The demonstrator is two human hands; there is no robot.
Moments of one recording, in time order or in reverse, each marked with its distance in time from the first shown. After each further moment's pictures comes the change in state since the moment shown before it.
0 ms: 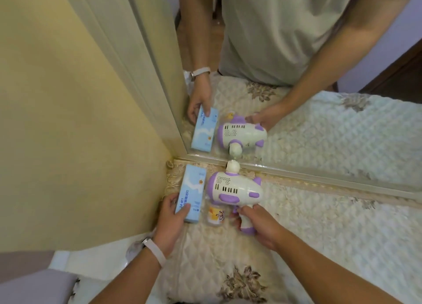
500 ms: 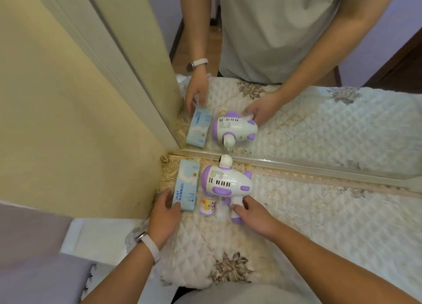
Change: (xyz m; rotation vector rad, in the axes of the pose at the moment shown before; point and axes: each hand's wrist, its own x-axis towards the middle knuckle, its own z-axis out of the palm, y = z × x) left_hand -0.046 0.014 0.006 0.322 0.066 0.168; right_hand -0.035 -0.005 -0.025 -0.685 0.048 -0.170
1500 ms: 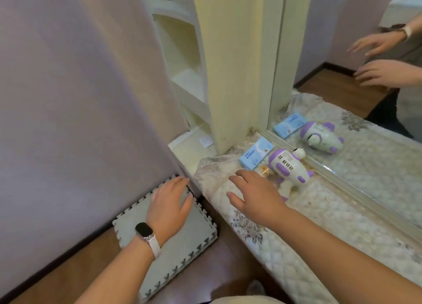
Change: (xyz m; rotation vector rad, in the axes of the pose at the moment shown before) left_hand -0.322 -0.050 -0.040 0.699 0.601 0.098; right_hand -0.163 -0.042 0.046 -0.977 -0.091 -1.192
